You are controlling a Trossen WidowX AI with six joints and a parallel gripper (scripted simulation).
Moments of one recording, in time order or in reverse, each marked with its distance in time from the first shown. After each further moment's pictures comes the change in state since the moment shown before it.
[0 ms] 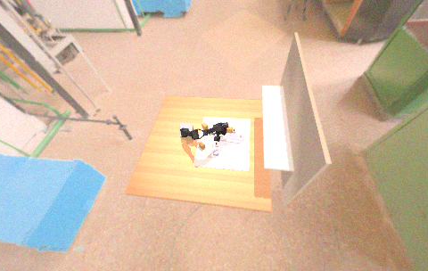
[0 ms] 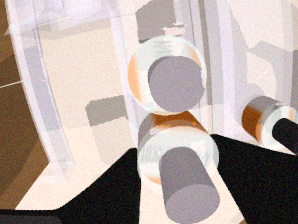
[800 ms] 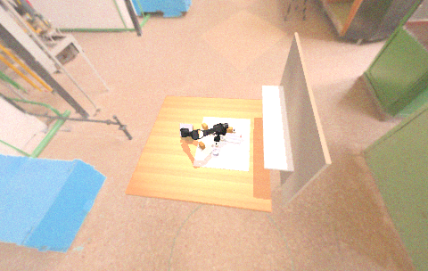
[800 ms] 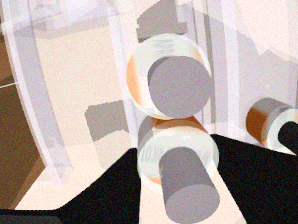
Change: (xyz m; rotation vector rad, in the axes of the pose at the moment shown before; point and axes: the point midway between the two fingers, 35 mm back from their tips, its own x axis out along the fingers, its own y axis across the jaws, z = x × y) arm 0.007 0.000 0.000 0.002 -0.002 0.001
